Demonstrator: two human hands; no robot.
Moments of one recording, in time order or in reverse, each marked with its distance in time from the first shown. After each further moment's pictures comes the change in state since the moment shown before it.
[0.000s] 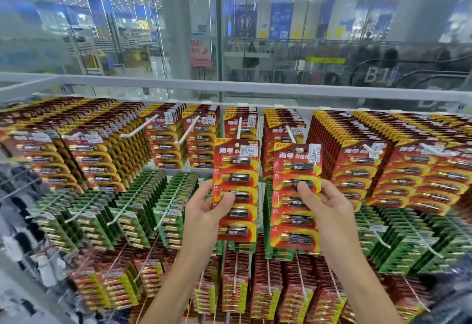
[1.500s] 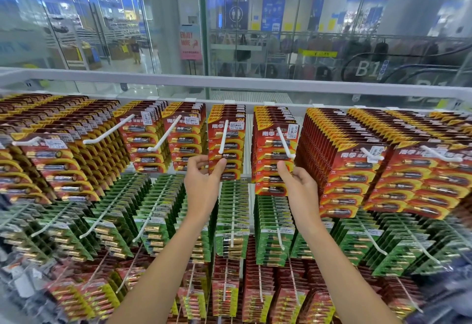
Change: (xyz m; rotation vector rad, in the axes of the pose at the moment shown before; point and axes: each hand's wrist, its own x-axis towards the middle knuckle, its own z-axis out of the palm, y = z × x) left_hand 0.118 -0.044 0.023 0.398 0.264 0.034; right_hand 0.104 0.055 0.003 -0.195 0.164 0.034
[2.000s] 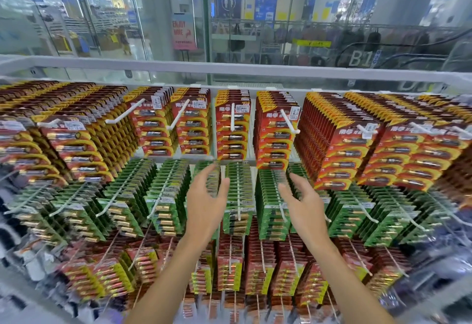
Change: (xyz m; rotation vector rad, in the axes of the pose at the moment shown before) left_hand -0.073 -0.020 -0.047 0.273 -0.126 0.108; right_hand -0.077 0.024 -0.013 -0.387 0.025 -0.015
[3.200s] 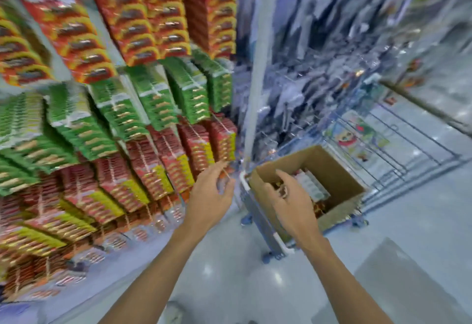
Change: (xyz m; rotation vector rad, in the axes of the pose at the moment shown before) left_hand -0.363 0.062 0.253 0.195 -0.779 0.312; right_hand -0.305 0.217 -0.323 -0.314 0.273 0.394
